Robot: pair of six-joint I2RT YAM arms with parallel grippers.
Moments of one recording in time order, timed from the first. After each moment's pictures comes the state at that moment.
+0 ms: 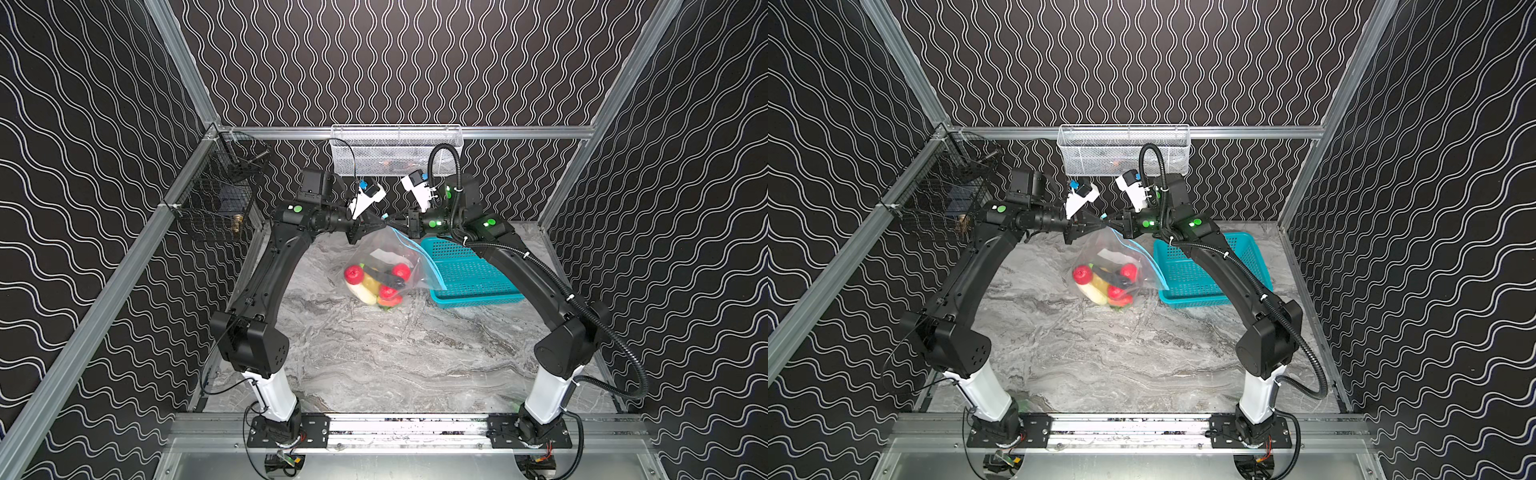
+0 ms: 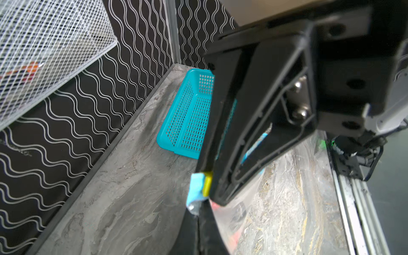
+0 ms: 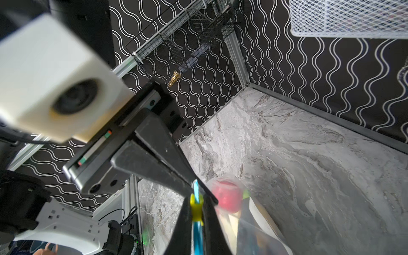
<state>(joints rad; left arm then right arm) -0.25 1.77 1.96 -0.88 0.84 0.53 0.55 1.83 1.92 -0.44 -0.69 0.26</state>
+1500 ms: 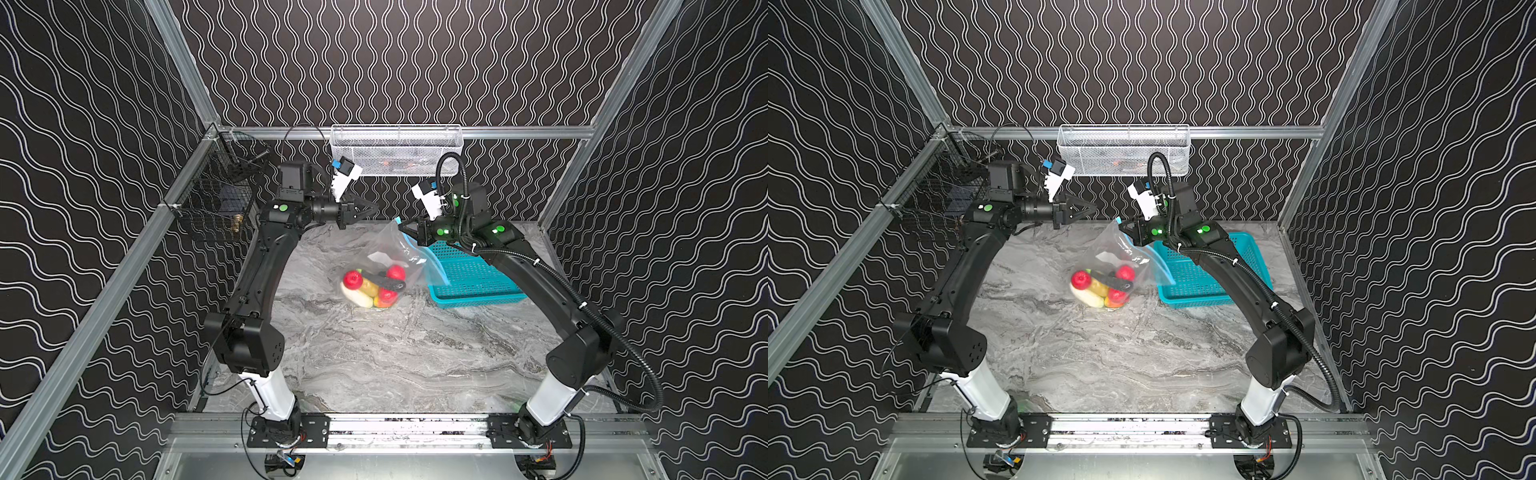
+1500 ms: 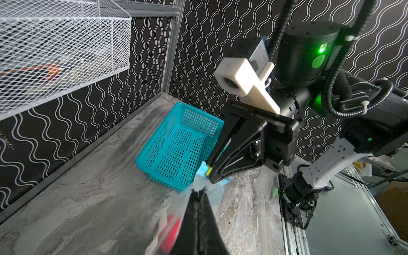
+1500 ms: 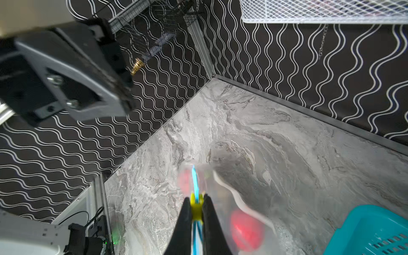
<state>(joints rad) -0.15 1.78 1.95 -0.69 1.09 0.18 0.53 1.74 1.79 -0.48 -0.55 0.18</state>
